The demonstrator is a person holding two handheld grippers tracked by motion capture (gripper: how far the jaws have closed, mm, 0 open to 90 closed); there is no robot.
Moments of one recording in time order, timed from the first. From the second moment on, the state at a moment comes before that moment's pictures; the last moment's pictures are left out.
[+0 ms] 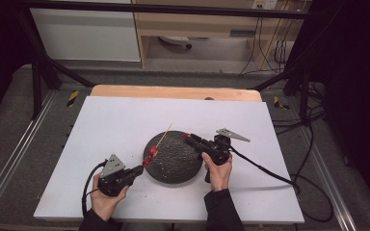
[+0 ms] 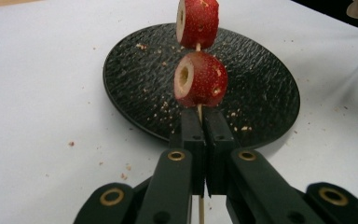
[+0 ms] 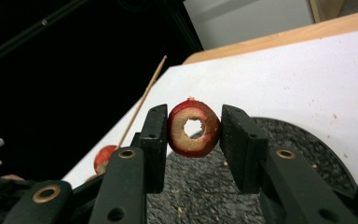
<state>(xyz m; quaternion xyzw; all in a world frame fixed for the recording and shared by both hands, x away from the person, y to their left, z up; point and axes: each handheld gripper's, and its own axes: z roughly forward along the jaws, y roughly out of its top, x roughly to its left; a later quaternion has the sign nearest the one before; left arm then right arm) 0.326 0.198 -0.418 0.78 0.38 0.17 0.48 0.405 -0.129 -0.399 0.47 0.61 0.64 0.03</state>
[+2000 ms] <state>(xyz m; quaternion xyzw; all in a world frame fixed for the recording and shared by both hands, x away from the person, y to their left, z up) 0.320 0.138 -0.407 0.76 0.36 0.15 0.53 0.426 -0.145 -0.372 0.47 0.47 0.74 0.06</state>
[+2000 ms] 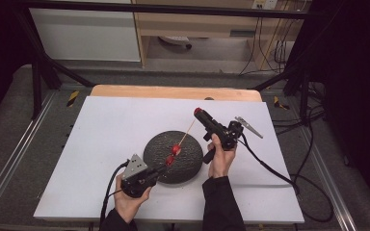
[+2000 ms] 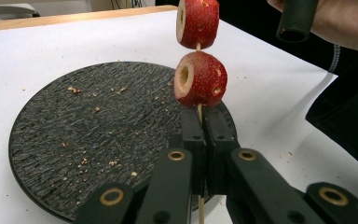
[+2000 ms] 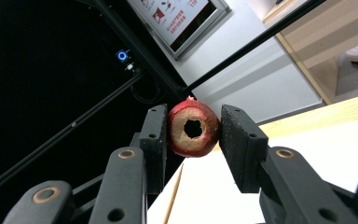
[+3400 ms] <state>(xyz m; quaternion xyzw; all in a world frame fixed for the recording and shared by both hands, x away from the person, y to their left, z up) 0.327 0.112 -0.399 0.72 0.39 0.16 0.56 0.419 -0.134 -0.382 0.47 0.45 0.76 0.04</state>
